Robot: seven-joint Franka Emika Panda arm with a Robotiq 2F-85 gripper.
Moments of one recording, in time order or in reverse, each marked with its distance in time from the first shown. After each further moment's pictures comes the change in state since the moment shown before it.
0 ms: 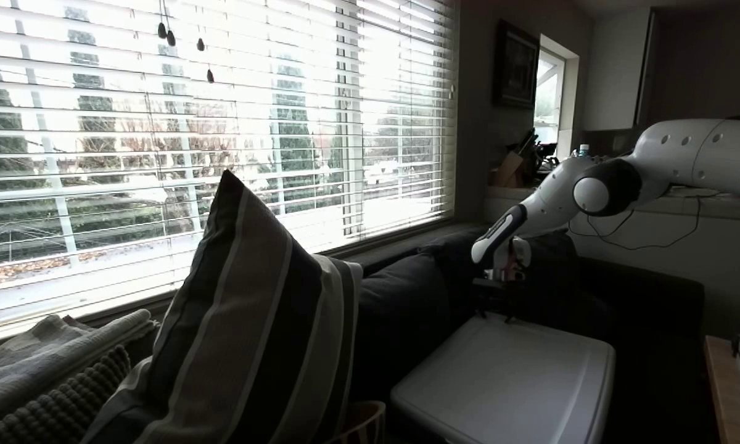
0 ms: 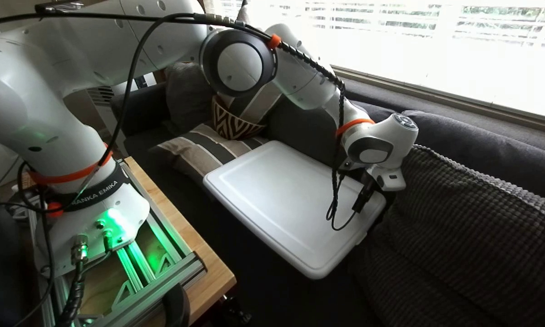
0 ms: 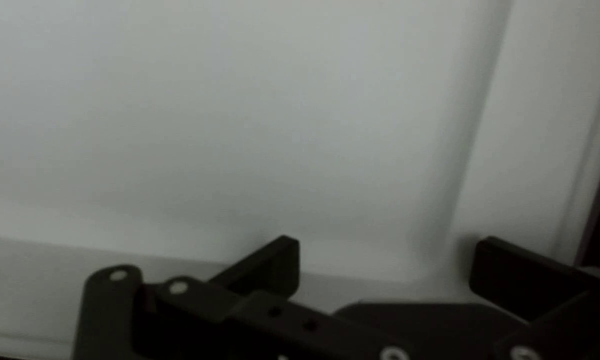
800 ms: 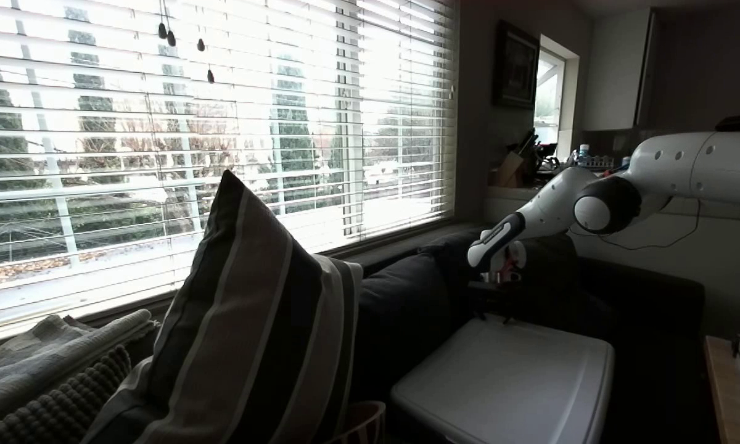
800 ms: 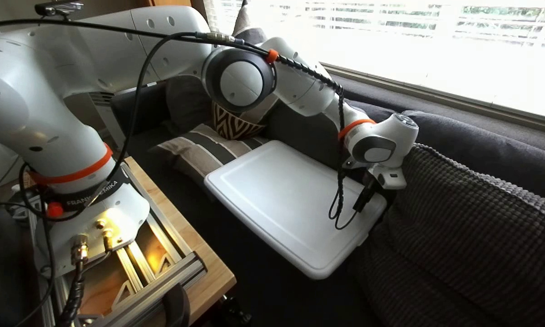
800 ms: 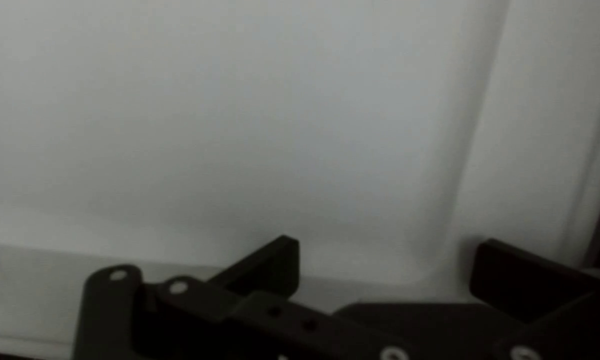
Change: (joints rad) arm 0.017 0.097 -0.040 0.168 -0.041 -0.102 0.104
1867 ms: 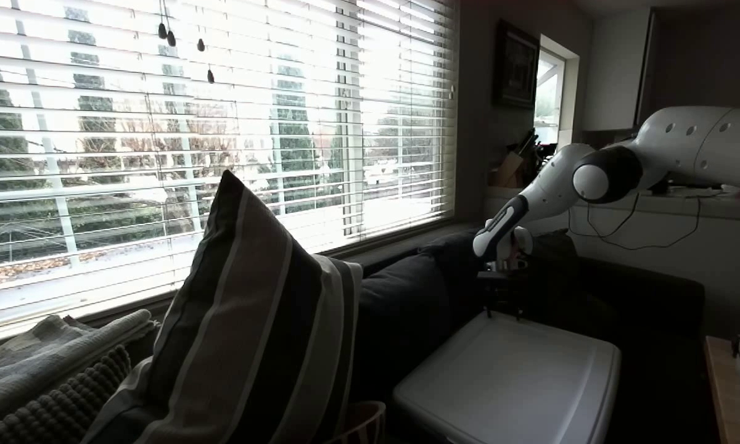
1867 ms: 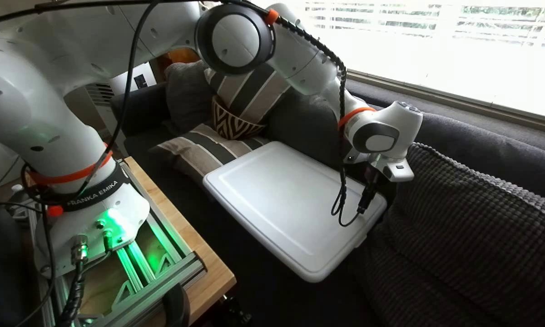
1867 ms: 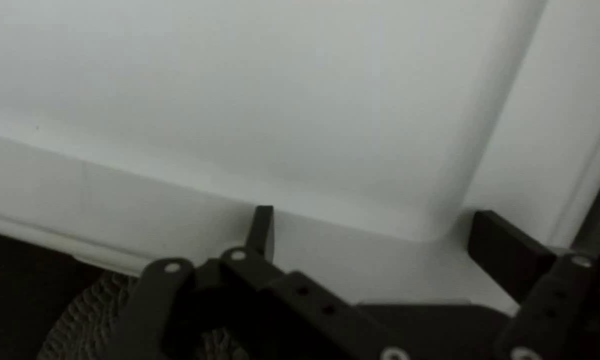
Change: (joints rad) arm 0.015 -0.195 -0.013 -0.266 -0.049 0.061 -0.119
